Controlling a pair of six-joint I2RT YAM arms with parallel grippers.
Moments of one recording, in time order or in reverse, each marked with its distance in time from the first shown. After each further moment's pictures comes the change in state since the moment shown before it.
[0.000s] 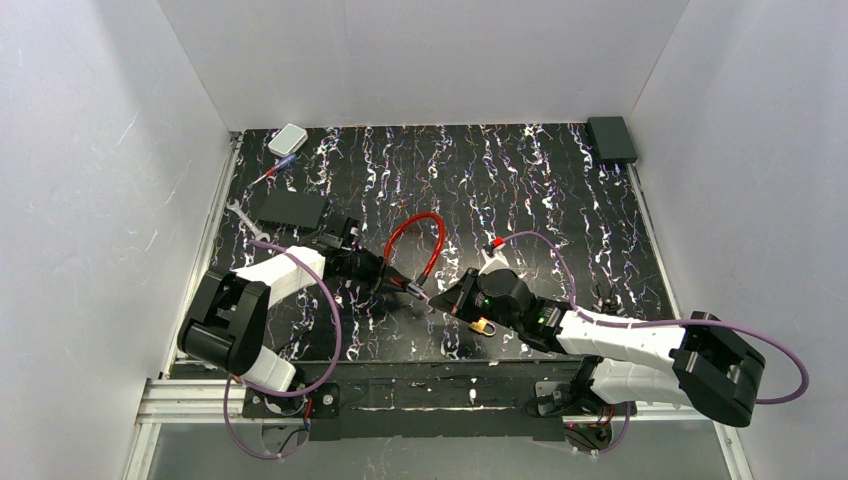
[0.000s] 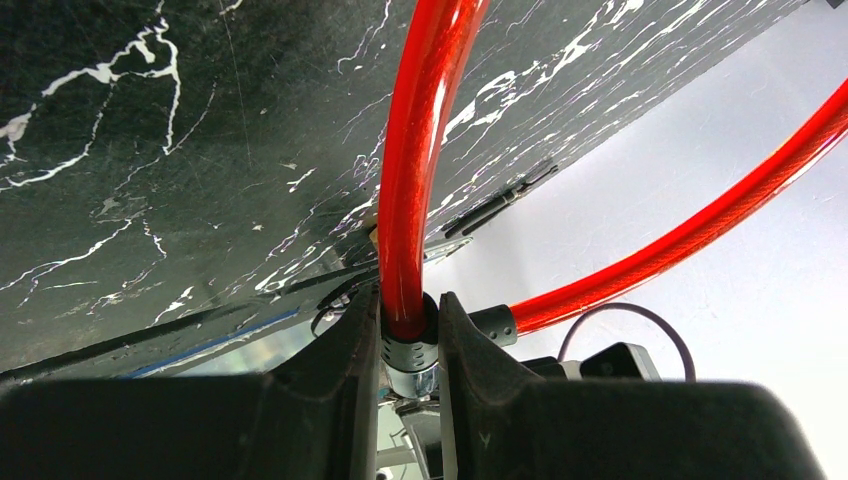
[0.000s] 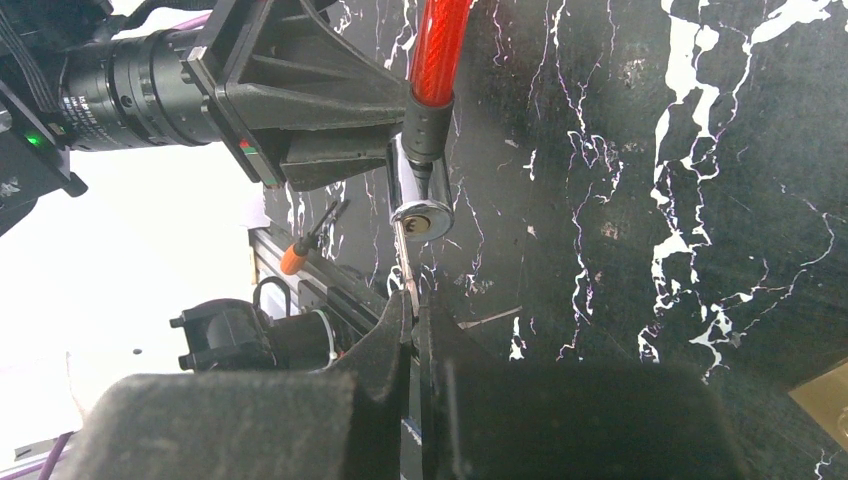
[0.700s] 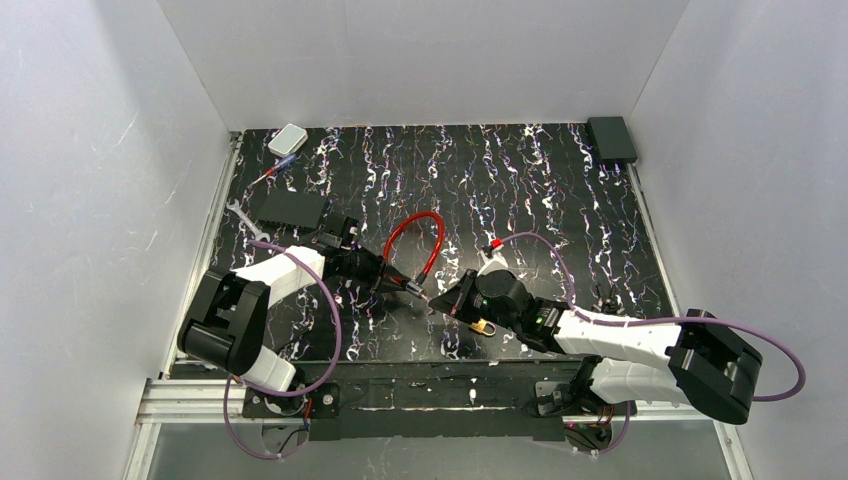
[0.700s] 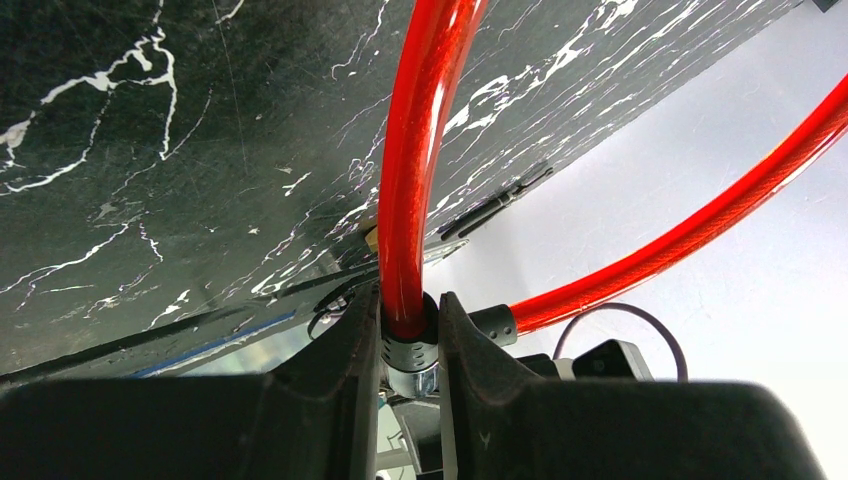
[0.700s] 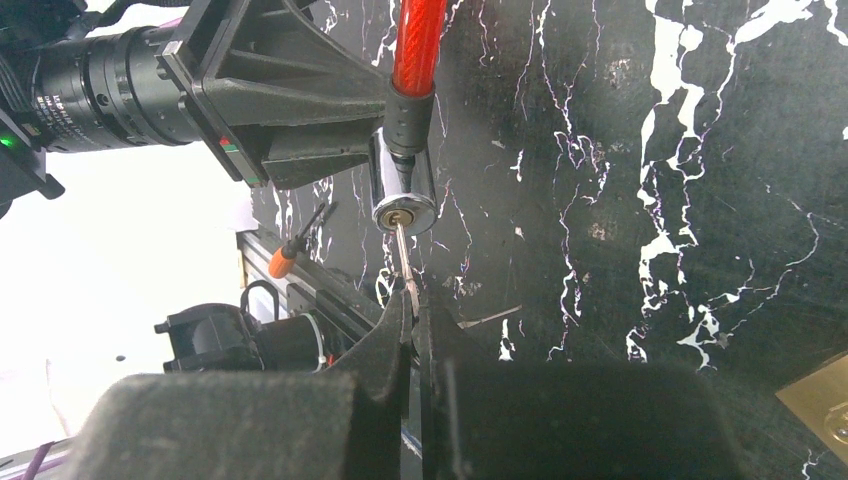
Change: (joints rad) left arm 0.001 0.000 0.000 0.007 -0.001 -0.004; right arm 0.000 0.016 0.000 -0.001 0.013 -0.005
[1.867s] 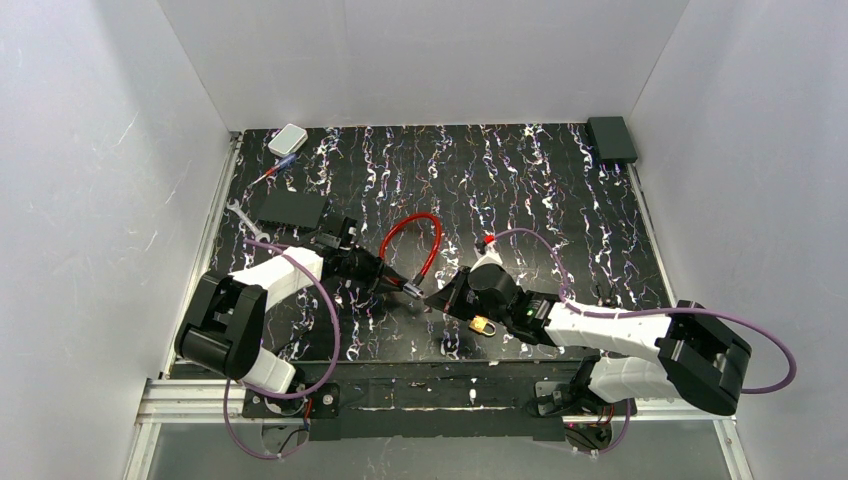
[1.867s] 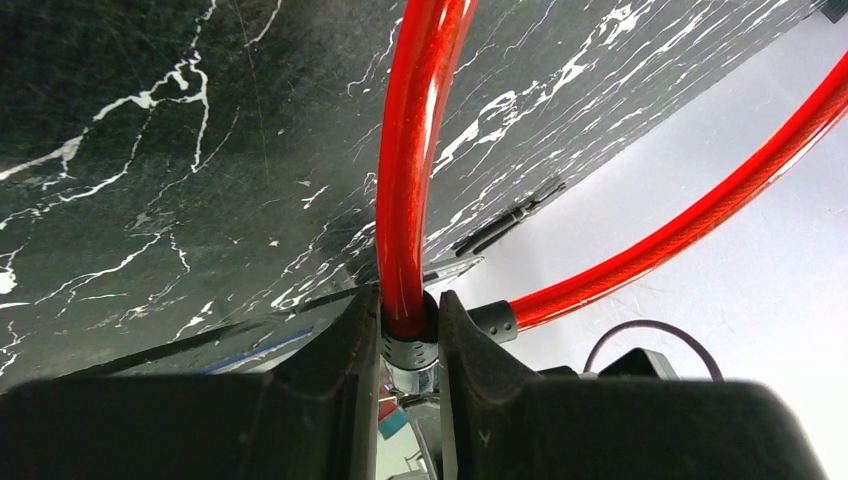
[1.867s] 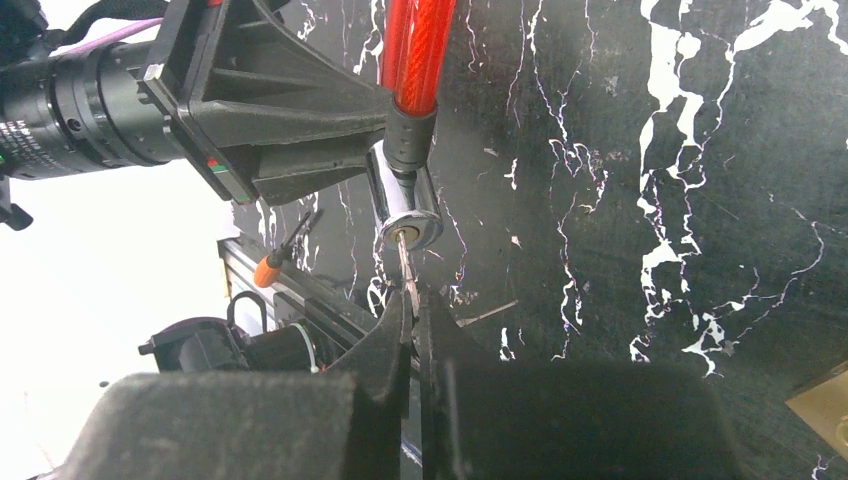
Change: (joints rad) left arm 0.001 -0.014 -0.003 -0.017 -0.044 0.036; right arm 0.000 0.064 0.084 -0.085 0.013 0.005
